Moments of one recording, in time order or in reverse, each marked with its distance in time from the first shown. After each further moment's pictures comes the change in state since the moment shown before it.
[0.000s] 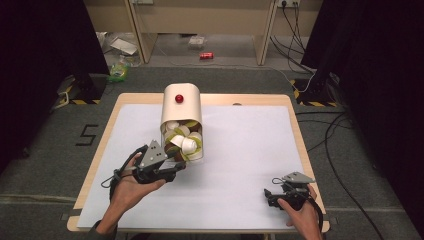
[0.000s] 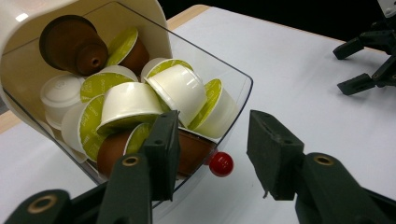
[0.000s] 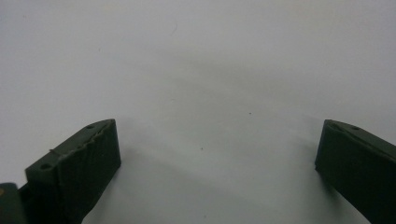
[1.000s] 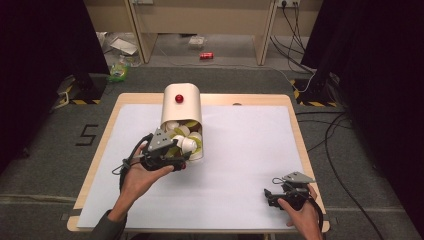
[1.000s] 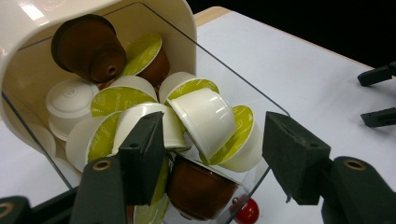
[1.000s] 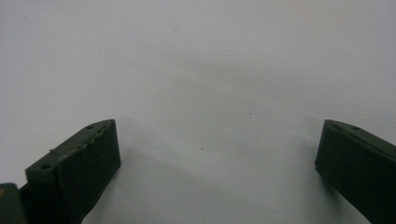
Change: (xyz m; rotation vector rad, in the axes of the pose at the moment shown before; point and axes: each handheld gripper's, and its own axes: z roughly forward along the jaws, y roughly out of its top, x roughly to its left) left arm 0.014 0.017 0.025 0.013 0.040 -0.111; right arm 0.000 0.000 0.000 -0.001 0.004 0.006
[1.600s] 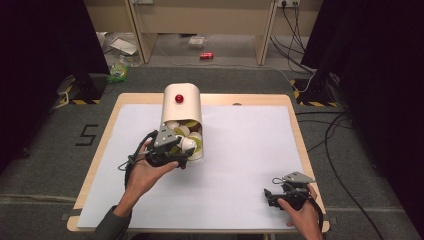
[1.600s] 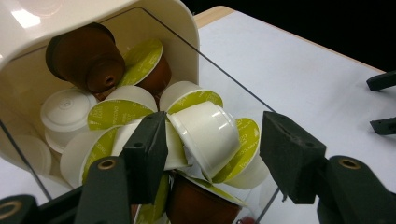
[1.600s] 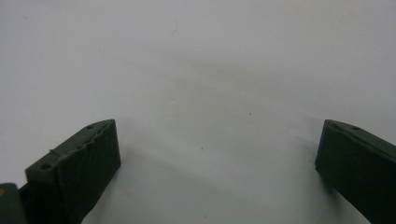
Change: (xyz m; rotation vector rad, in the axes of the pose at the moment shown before) left arm -0.002 0.007 0.012 0.005 0.013 -0.008; right arm 0.000 0.000 0.000 0.000 0.000 0.000
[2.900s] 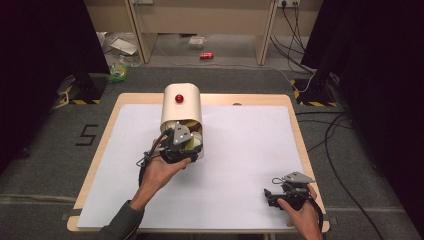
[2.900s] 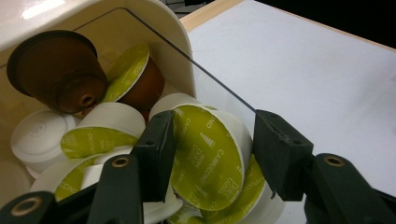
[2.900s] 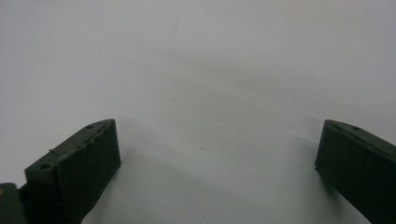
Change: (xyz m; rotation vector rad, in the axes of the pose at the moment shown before) left arm -0.014 0.010 0.030 0.047 0.068 0.072; right arm 0.000 0.000 0.000 0.001 -0.003 -0.008
